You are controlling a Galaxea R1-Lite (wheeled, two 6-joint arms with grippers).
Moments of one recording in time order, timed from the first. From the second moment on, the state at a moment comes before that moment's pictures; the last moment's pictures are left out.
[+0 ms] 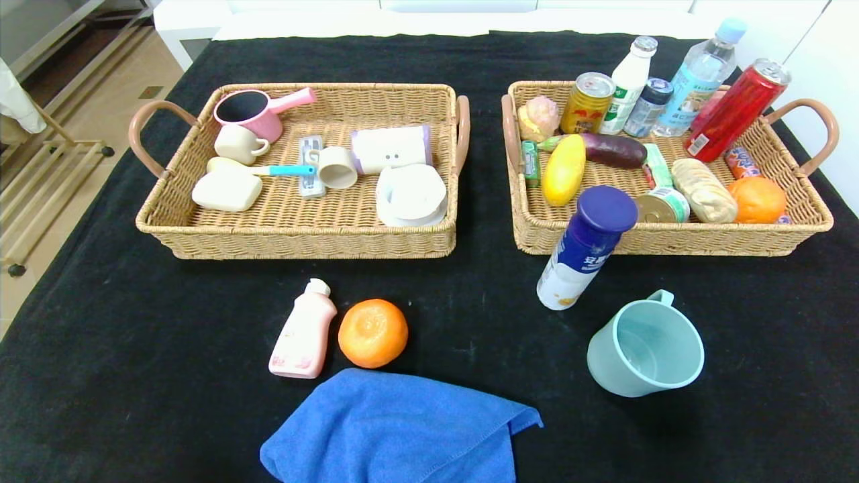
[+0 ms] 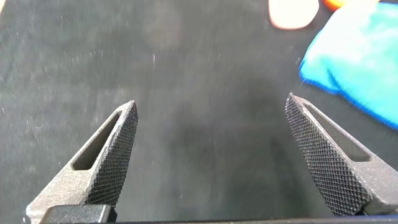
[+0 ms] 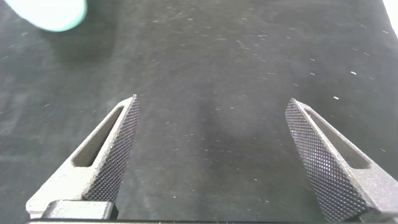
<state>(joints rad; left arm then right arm) 0.00 0.00 -0.02 -0.01 -0.01 0.00 0.00 0.00 0.00 0.01 -0.02 0.01</state>
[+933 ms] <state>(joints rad) -0.16 0.56 -0.59 -0.01 -0.41 0.06 0.03 0.54 -0.57 0.02 0.22 0.00</state>
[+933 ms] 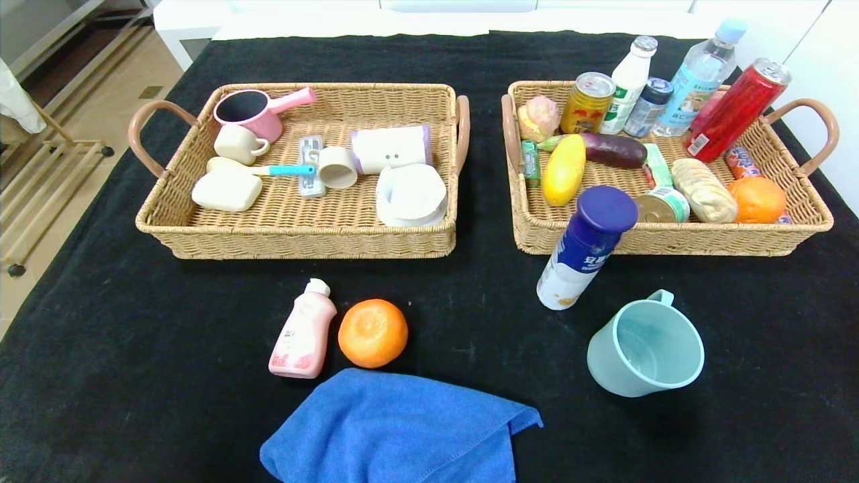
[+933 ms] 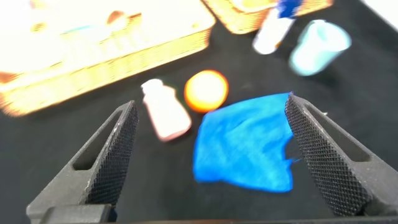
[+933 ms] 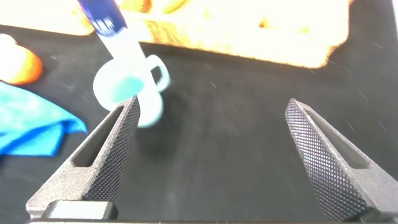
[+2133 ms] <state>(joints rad) -0.37 0.99 -0.75 -0.12 -0.42 0.10 0.62 1.07 -0.75 -0.13 -0.17 0.00</state>
